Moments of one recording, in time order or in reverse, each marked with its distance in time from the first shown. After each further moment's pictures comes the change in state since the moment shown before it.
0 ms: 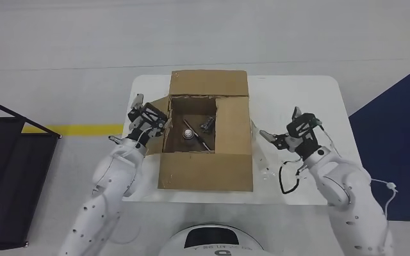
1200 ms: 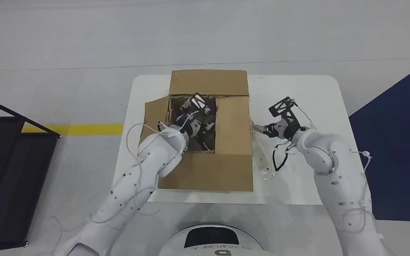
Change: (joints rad) left arm -0.335 -0.125 0.296 0.204 -0.385 -0.043 -0.325; right arm 0.324 0.004 -0.163 0.327 0.101 -0.018 0.317
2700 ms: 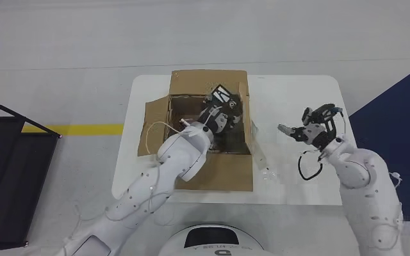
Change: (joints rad) left arm -0.099 -0.088 0.186 -0.024 0.011 0.188 0.042; right arm -0.236 0.056 0.315 0.006 0.257 -0.210 -0.303
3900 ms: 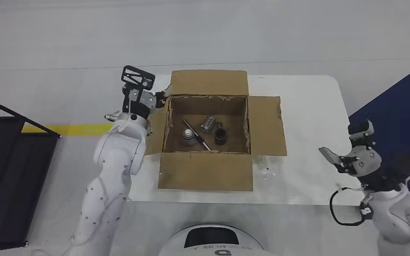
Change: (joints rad) left arm 0.302 0.041 -0.583 -0.233 0.114 -0.067 0.090; right arm -0.406 -0.036 0.278 -0.416 -0.115 -0.114 -0.510
